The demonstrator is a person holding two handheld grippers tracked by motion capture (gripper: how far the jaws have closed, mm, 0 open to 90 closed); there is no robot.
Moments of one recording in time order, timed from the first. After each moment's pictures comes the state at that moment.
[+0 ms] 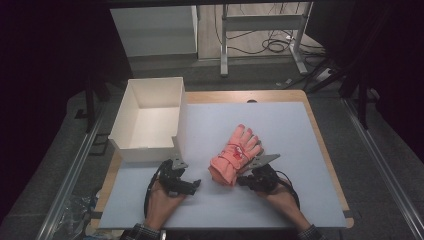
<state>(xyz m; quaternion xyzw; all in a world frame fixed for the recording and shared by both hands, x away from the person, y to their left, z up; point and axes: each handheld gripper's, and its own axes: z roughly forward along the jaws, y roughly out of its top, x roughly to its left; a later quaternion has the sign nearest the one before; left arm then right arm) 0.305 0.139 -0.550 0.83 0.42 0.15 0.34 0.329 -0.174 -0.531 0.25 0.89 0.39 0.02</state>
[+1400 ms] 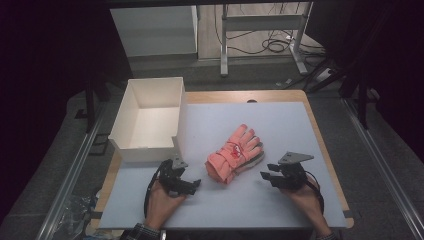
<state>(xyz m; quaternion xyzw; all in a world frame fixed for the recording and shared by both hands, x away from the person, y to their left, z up) 0.305 0.138 -0.551 0.83 0.43 0.15 0.34 0.326 -0.249 -0.512 0.34 0.84 0.39 0.14</state>
